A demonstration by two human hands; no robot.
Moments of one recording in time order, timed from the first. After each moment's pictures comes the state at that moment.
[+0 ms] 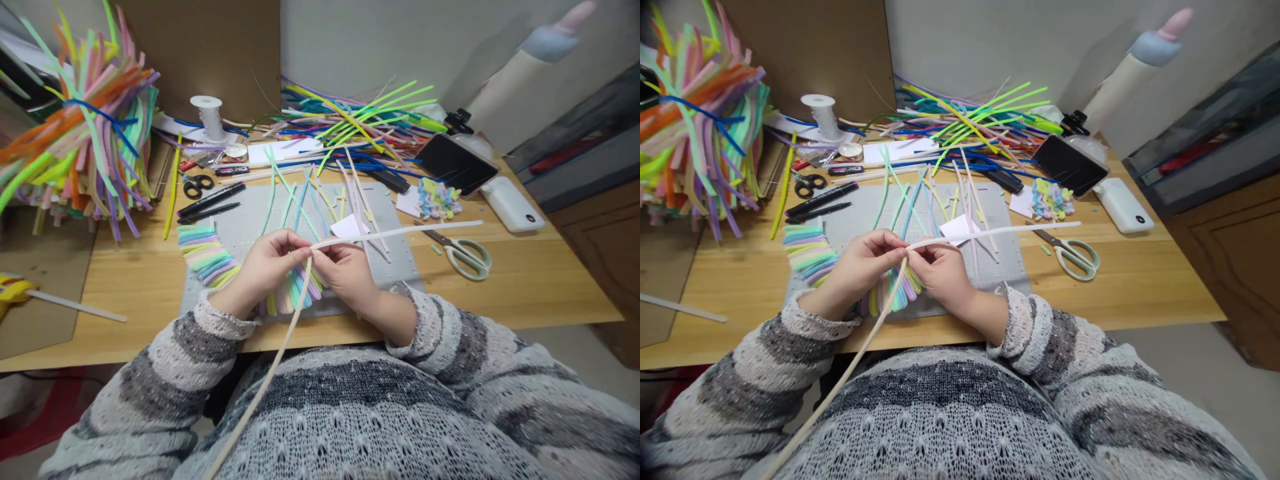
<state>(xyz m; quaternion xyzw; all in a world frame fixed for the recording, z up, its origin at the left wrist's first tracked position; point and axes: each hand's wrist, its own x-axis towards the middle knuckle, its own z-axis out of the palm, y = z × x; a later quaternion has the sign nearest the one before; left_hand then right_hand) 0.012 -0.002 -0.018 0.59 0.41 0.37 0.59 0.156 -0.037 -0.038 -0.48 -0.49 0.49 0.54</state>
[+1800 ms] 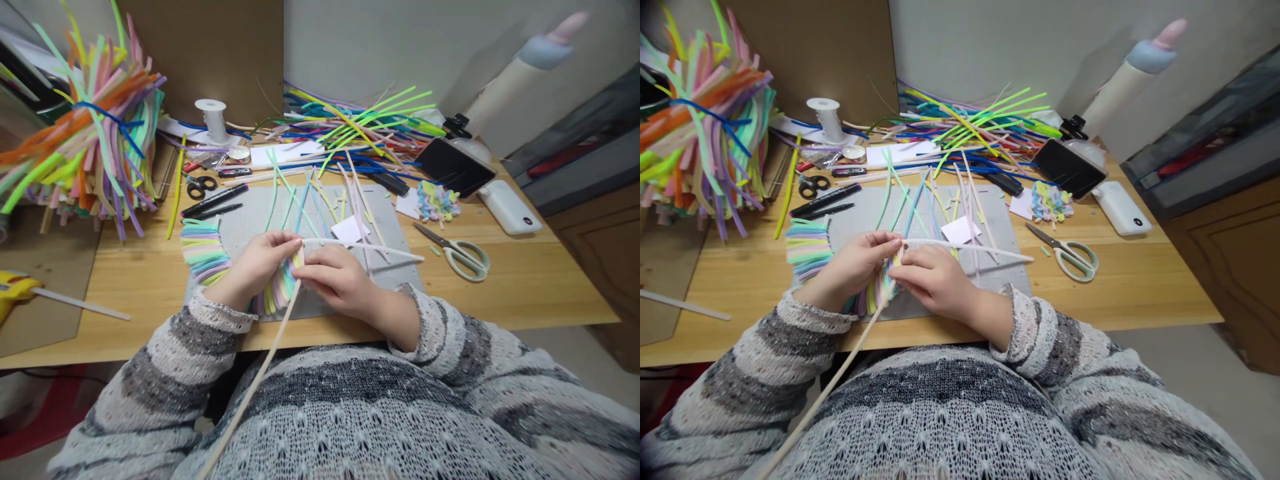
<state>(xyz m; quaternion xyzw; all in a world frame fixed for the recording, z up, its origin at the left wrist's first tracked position) 0.003 0.007 -0.026 0.45 0.43 0.34 0.70 0.176 -0.039 -0.035 -0.30 -0.86 0.11 0.40</state>
